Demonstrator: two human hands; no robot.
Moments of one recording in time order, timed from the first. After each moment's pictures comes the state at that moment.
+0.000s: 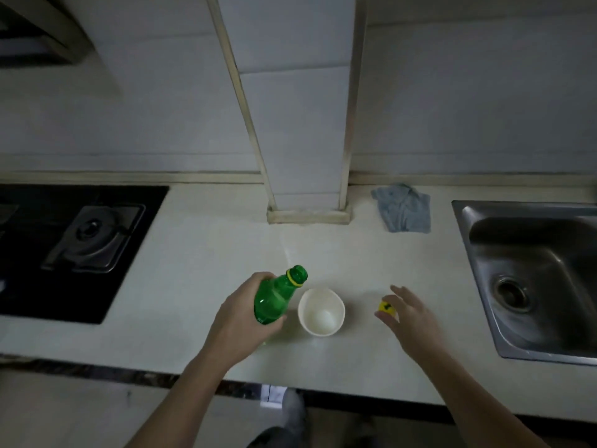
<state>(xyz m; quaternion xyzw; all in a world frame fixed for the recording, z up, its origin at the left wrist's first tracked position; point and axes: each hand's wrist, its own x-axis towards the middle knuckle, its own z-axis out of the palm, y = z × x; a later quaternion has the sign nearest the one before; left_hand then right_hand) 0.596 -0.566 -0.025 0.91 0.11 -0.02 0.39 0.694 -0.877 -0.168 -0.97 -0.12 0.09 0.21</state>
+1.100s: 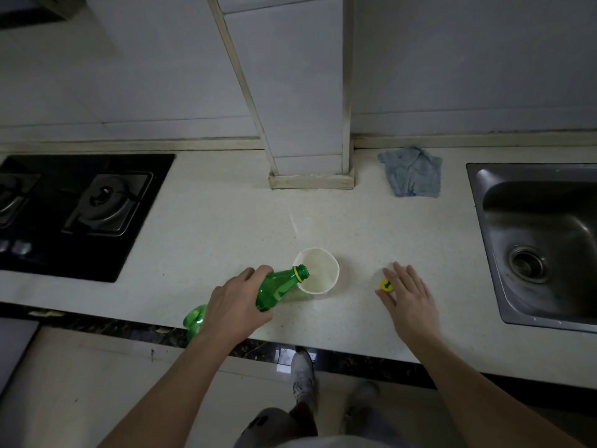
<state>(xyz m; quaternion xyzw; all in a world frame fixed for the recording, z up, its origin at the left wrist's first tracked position) 0.566 -0.577 -0.070 0.99 0.08 -0.08 0.12 0.660 -0.894 -0.220 -0.97 -0.14 0.04 0.19</state>
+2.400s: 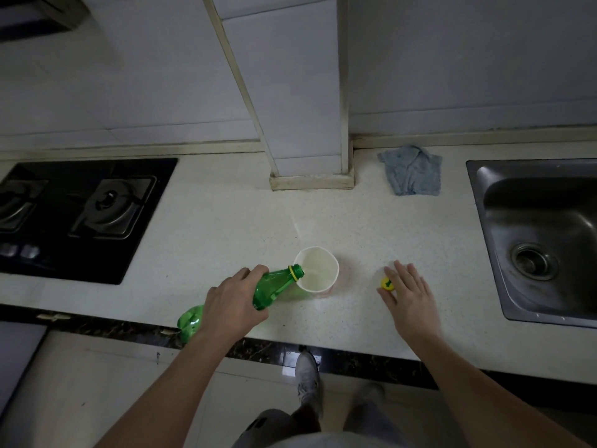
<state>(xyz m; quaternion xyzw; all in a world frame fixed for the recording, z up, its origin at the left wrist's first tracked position) 0.563 -0.574 -0.067 0.99 0.11 -0.09 0.09 0.661 -0.895 -0.229 -0.97 -0.15 0.03 0.20</state>
